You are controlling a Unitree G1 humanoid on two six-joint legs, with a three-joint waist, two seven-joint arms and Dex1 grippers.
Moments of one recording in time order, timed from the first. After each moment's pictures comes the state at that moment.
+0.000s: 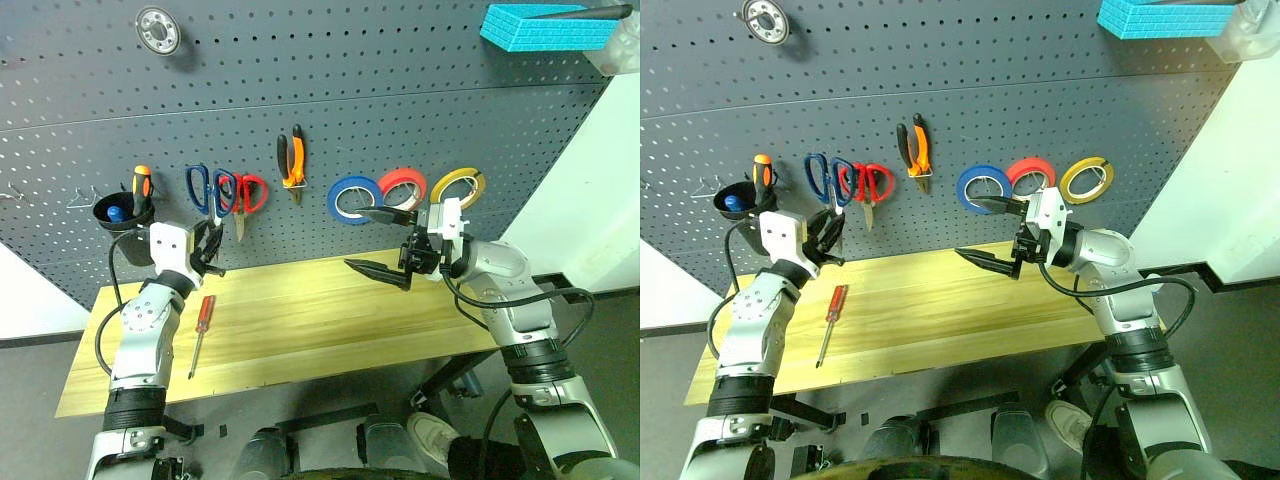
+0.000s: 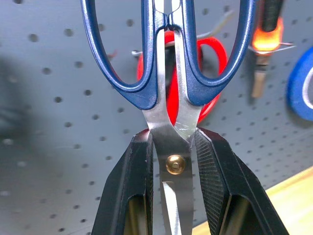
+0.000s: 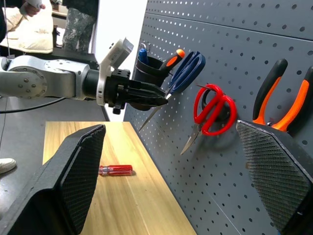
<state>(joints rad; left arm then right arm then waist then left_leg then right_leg) -0.19 0.33 0.19 0.10 -0.22 0.00 -0.40 -0.43 -0.46 0.06 0.04 0.44 0.03 1.13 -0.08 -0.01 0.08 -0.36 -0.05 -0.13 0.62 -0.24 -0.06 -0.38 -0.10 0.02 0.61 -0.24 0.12</state>
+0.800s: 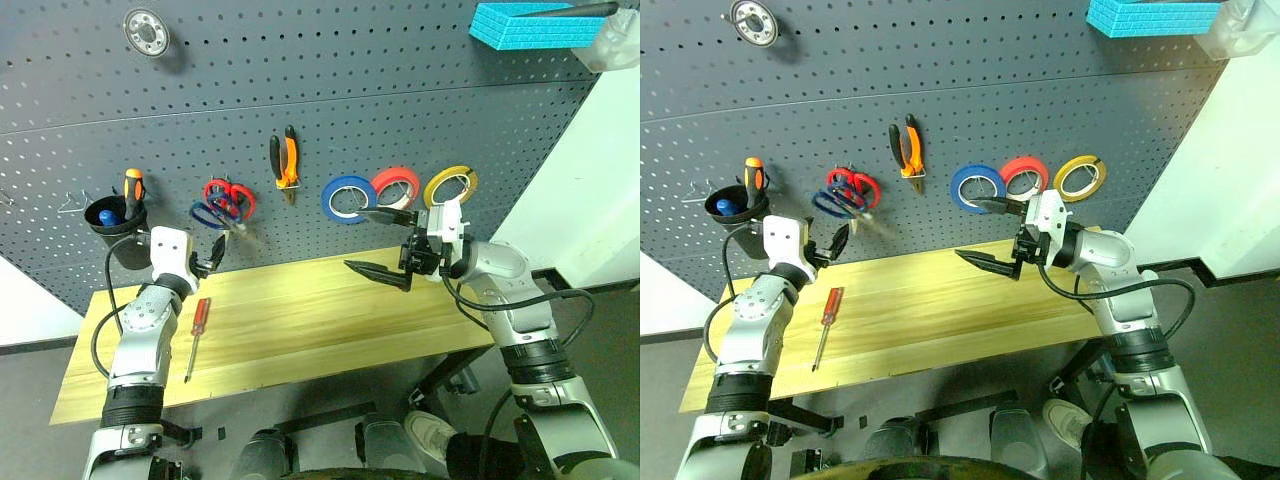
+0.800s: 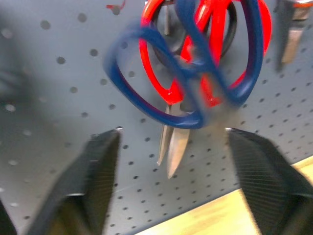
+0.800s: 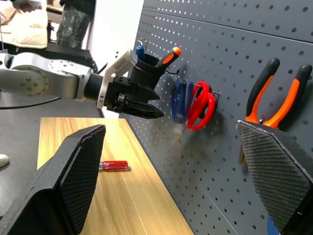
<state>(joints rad) -0.21 0.36 0.19 0.16 -0.14 0.11 -0.29 -0.43 -0.46 0.06 0.05 0.42 0.01 1.14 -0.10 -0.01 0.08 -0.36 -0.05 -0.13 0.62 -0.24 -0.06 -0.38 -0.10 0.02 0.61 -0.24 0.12</state>
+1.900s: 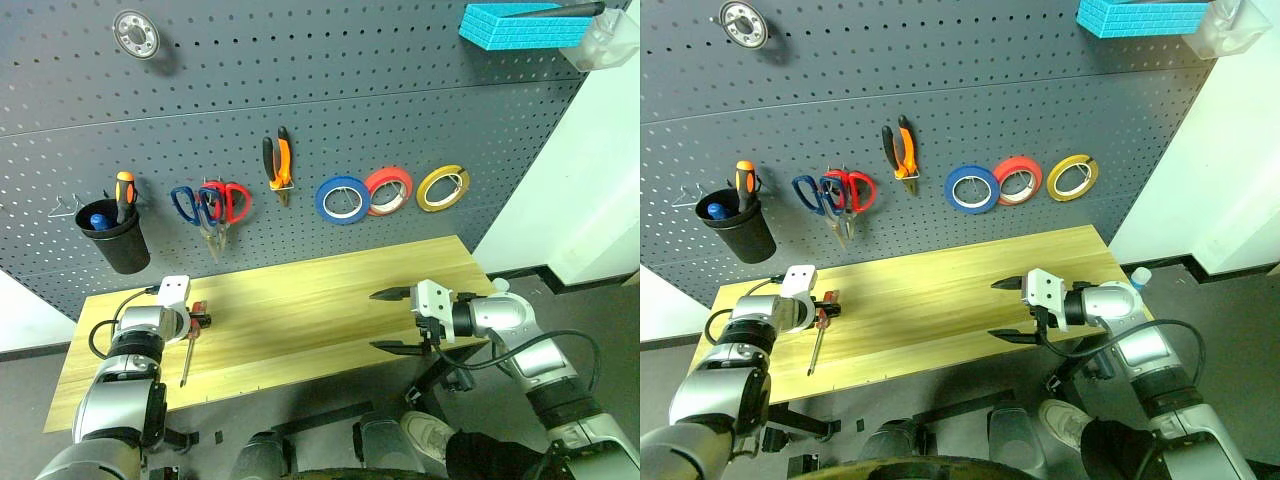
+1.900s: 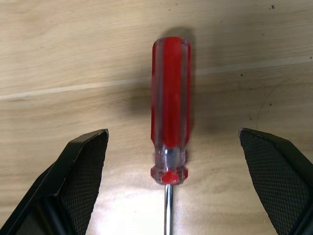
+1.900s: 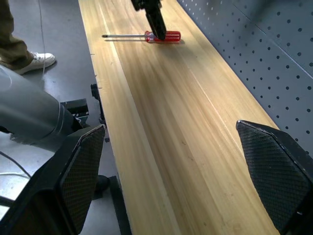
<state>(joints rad) -0.59 0.45 0.12 1.02 -0.07 0.67 -0.26 -0.20 -0.62 0.19 0.13 0.20 -0.09 1.22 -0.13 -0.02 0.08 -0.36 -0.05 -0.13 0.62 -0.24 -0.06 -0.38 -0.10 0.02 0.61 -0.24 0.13</state>
